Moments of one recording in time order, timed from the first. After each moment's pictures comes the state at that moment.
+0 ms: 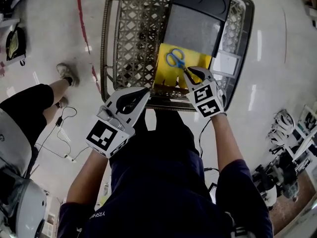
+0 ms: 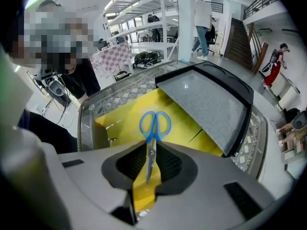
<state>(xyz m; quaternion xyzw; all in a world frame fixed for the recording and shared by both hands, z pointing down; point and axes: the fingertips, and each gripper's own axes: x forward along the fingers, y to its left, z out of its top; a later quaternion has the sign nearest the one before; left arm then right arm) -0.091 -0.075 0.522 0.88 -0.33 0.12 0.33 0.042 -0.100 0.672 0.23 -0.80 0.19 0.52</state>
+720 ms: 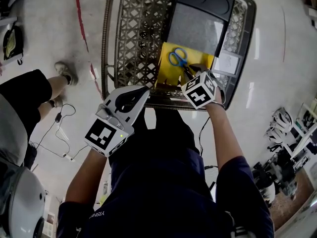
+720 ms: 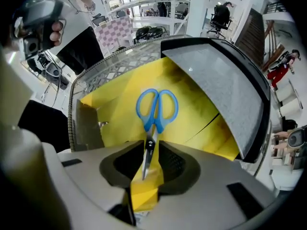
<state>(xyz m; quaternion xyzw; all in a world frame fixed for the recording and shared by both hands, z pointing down) -0.104 -0.077 0.527 0.88 -0.32 0.11 0.33 0.048 -0.091 0.715 0.19 -0.73 0.20 0.63</state>
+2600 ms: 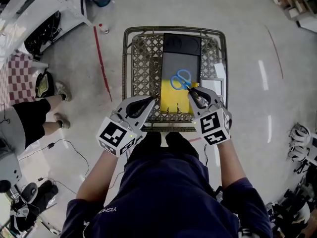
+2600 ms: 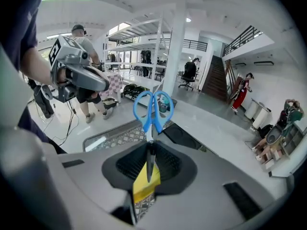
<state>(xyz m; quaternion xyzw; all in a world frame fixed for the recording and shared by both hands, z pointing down) -0.075 -0.105 0.375 0.92 -0.31 0.13 0.18 0.040 -0.125 0.436 0.35 -0.85 0.08 0.39</state>
